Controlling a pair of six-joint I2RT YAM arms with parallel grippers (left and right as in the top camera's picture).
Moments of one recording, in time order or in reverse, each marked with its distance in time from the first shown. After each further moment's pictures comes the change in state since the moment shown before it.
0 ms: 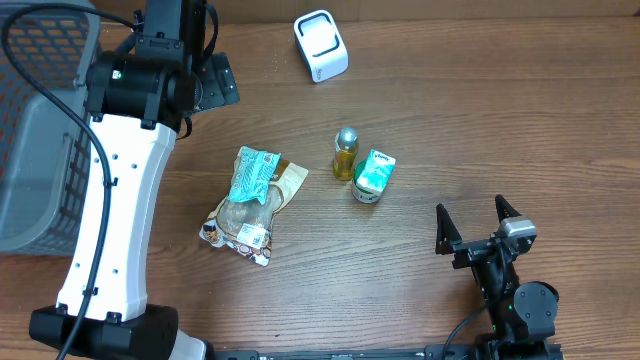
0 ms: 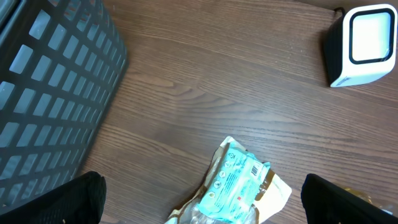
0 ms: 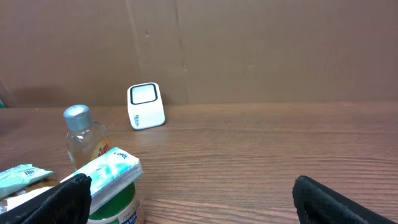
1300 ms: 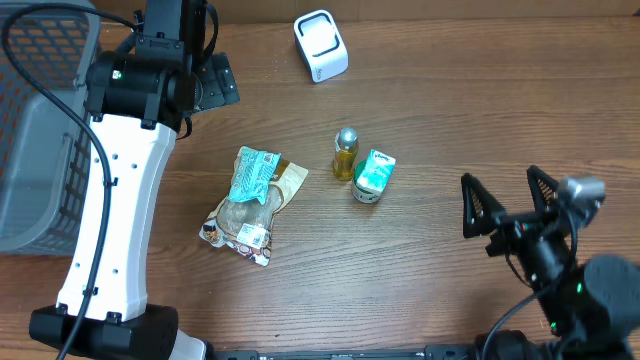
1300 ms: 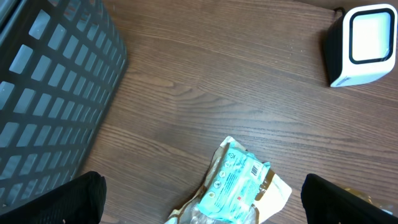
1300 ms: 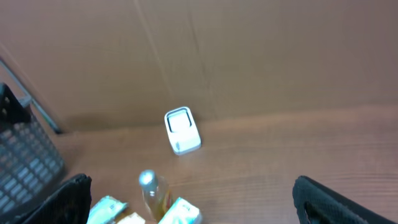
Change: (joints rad) left arm 0.000 0.000 0.000 0.000 0.000 0.000; right arm 0.000 0.453 0.780 -0.456 -0.068 0.151
